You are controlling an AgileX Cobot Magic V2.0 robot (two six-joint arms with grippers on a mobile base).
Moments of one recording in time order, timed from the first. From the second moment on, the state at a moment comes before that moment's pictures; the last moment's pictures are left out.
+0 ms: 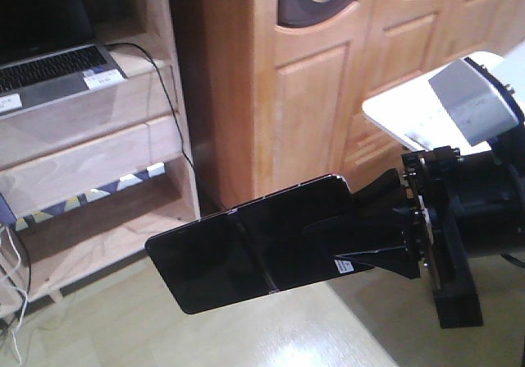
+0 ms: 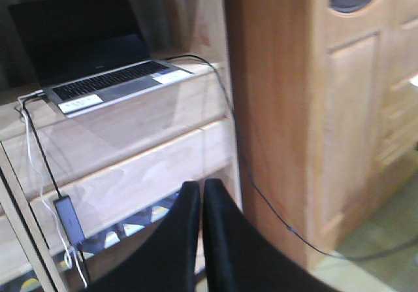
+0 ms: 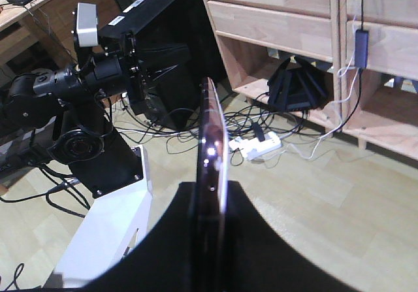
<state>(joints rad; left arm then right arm) 0.00 -0.02 0.03 -0.03 0.18 0.15 0.21 1.13 -0.93 1.19 1.22 -1.19</state>
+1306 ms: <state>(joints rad) 0.00 -0.02 0.03 -0.03 0.18 0.15 0.21 1.13 -0.93 1.19 1.22 -1.19</state>
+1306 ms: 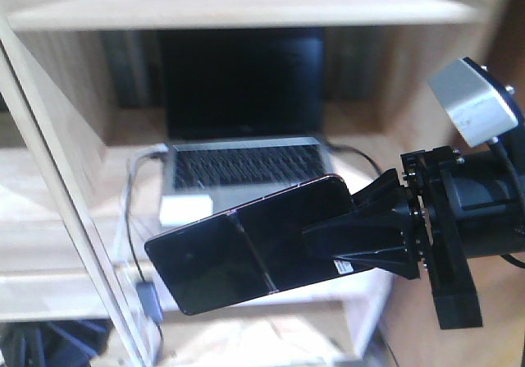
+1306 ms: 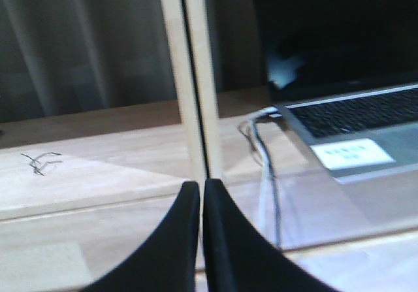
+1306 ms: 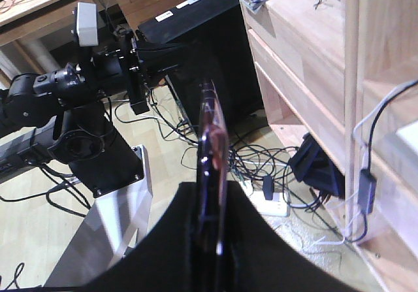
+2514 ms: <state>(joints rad) 0.00 -0.02 0.03 -0.03 0.18 0.15 0.21 1.13 -0.93 1.19 1.22 -1.19</state>
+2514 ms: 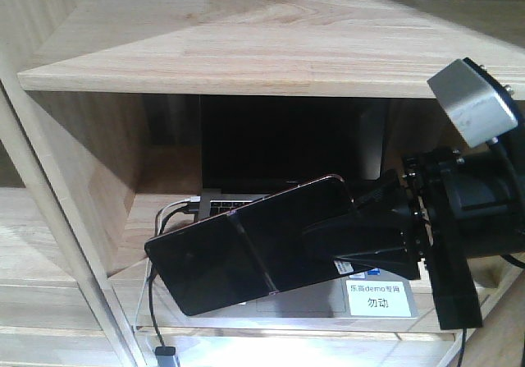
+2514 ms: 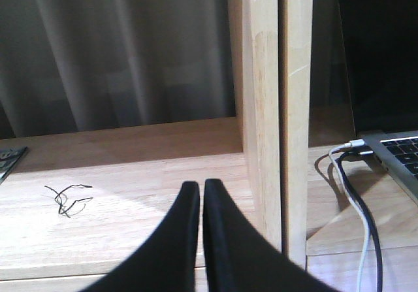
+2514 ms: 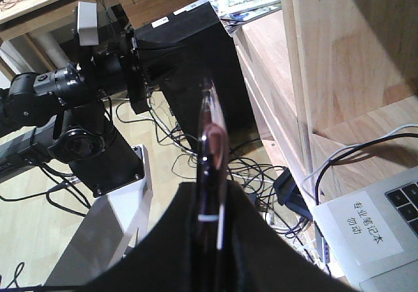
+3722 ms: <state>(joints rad) 0.00 -0.02 0.03 -0.03 0.18 0.15 0.21 1.13 -0.93 1.20 1.22 -1.19</state>
